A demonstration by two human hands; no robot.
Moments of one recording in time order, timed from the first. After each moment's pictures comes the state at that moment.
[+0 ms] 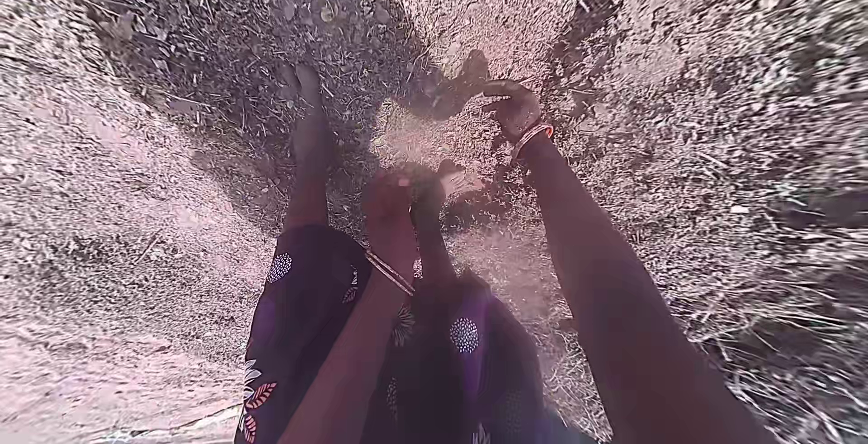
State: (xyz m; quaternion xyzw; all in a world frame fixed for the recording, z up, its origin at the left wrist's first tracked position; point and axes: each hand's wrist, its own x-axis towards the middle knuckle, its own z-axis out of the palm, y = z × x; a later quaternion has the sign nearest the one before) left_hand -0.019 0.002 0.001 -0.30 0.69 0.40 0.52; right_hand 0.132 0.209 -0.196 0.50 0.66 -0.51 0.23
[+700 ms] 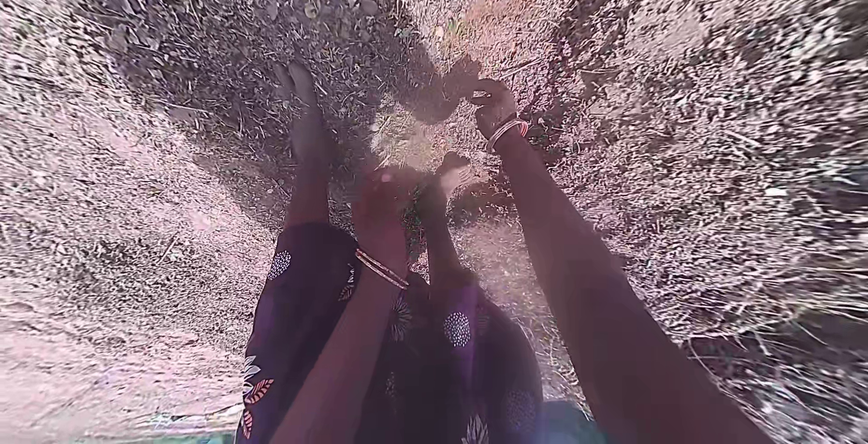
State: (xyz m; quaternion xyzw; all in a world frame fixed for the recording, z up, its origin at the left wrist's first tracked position) left_hand -0.021 0.004 0.001 -0.31 0.71 0.41 0.49; right_hand 0.120 0.173 -0.206 0.55 0.64 -0.48 0.24
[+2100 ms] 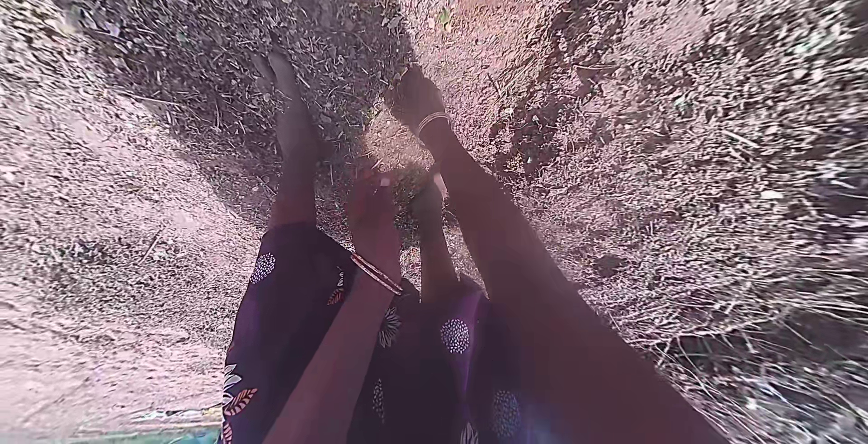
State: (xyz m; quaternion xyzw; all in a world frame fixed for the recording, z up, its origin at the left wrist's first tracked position) left_hand -0.004 0.004 -0.008 -0.32 0.71 0.39 0.50; right_hand 0.037 0.115 -0.234 0.47 0.67 -0.44 0.37
